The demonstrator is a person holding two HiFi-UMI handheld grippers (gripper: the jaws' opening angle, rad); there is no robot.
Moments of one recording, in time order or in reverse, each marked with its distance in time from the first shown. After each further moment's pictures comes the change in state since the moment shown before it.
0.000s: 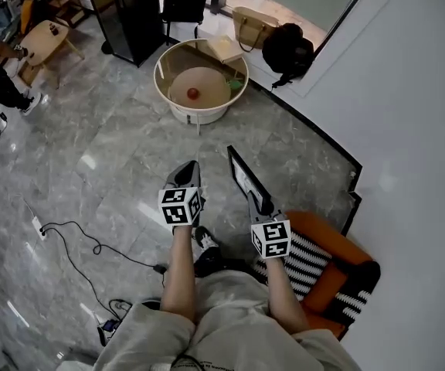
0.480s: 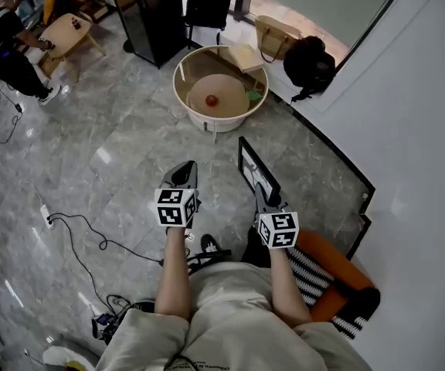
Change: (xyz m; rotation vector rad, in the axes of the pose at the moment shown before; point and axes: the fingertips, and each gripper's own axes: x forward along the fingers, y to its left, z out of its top) left arm 0.020 0.024 0.032 0.080 -0.004 0.076; right arm 0.067 -0.053 0.027 0.057 -0.049 0.073
